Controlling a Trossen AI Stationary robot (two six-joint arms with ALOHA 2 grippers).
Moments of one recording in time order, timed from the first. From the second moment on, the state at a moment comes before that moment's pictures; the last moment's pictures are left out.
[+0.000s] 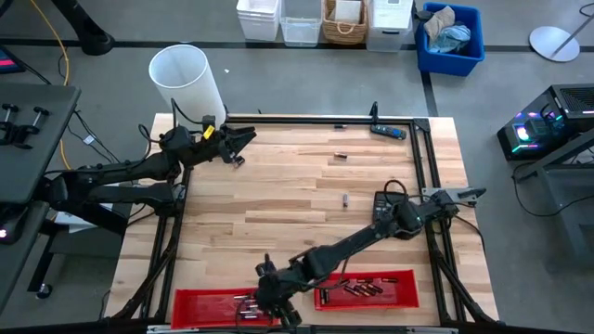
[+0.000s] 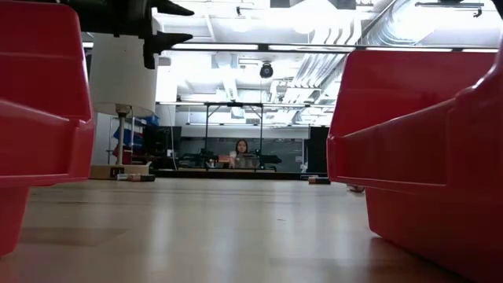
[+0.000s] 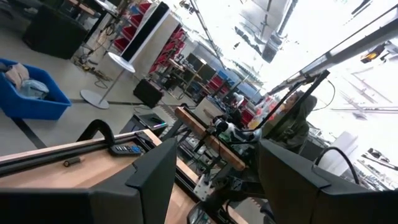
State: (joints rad) left arm 0.40 0.86 0.49 0.52 0.01 -0.68; right arm 0.46 2.43 2.22 -0.54 -0.16 0.04
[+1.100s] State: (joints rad) left arm 0.43 0.86 0.49 0.51 0.03 -0.73; right arm -0.13 1.71 1.09 -0.75 0.07 1.24
